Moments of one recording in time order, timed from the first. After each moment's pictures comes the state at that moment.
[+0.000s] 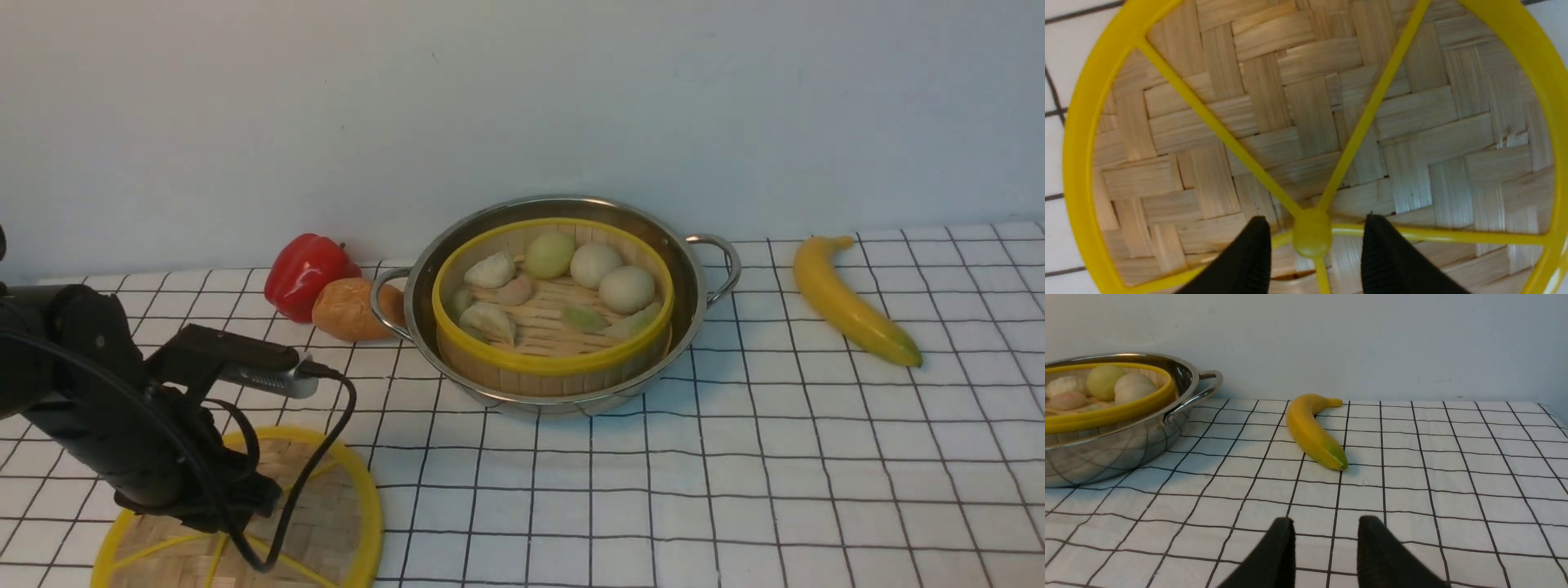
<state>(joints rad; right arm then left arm) 0.00 0.01 0.01 0.17 0.35 -0.05 -0.03 1.61 -0.87 -0.02 0.75 0.26</state>
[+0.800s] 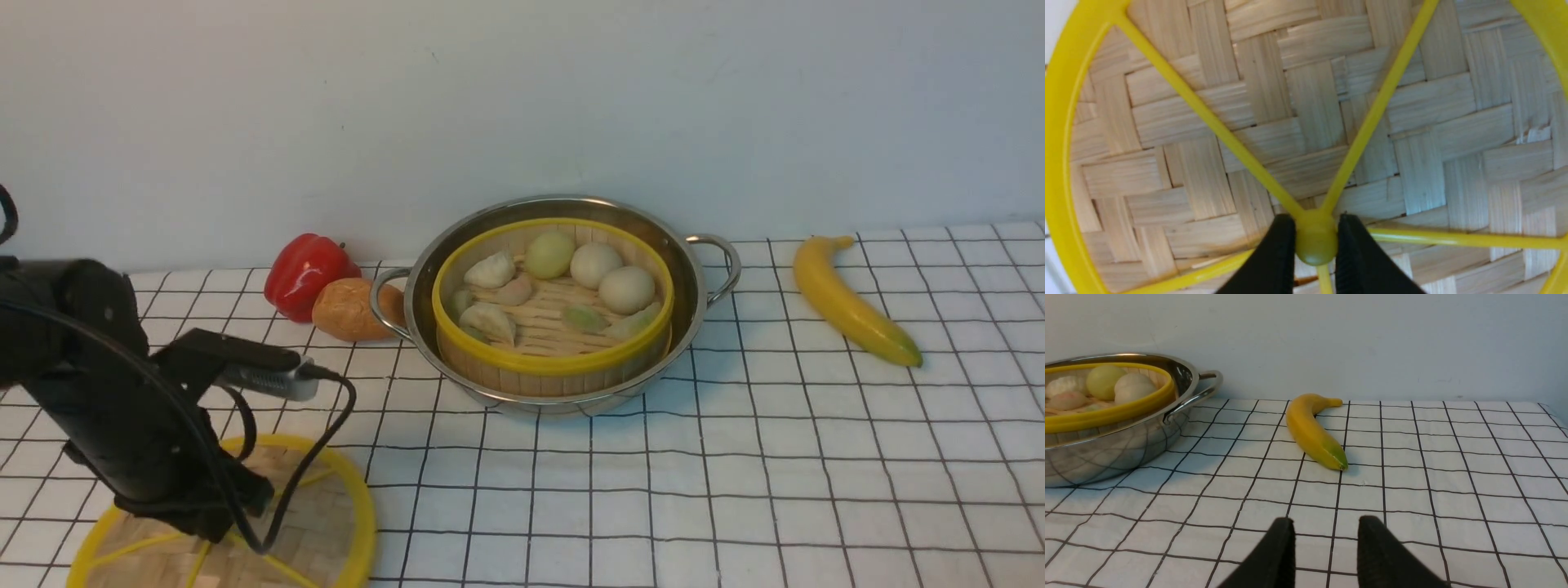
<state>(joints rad) 0.00 0.01 0.01 0.17 0.35 -0.05 -0.03 1.61 -0.98 0.00 0.96 0.26</state>
